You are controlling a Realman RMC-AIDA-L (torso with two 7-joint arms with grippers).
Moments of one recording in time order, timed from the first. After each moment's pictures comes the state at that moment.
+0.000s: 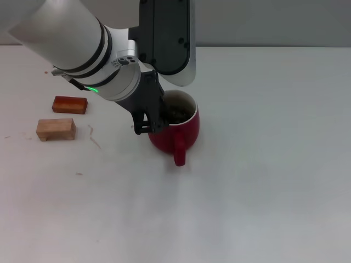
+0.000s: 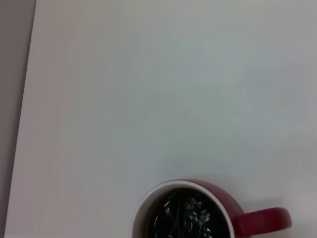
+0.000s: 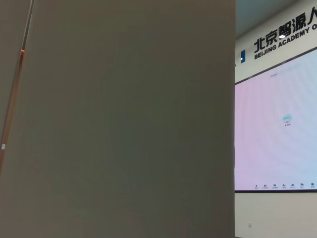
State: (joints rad) left arm -0.70 -2.07 1.66 1.51 2.61 1.51 -2.11; right arm 0.32 2.07 0.79 -0.04 -1.68 -1.47 0.05
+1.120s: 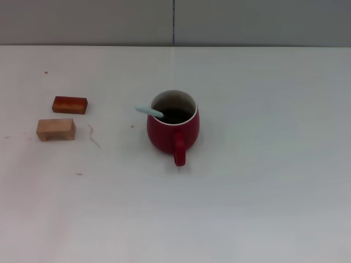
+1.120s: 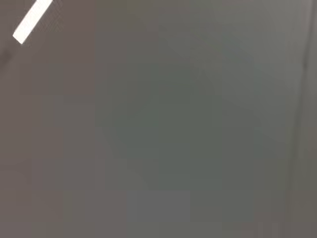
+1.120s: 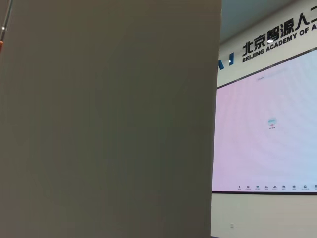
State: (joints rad) left arm -0.61 -2.04 0.46 0.69 1.17 1.38 -1.50; right arm 0.32 2.07 0.81 -0.07 -1.66 -1.47 0.05
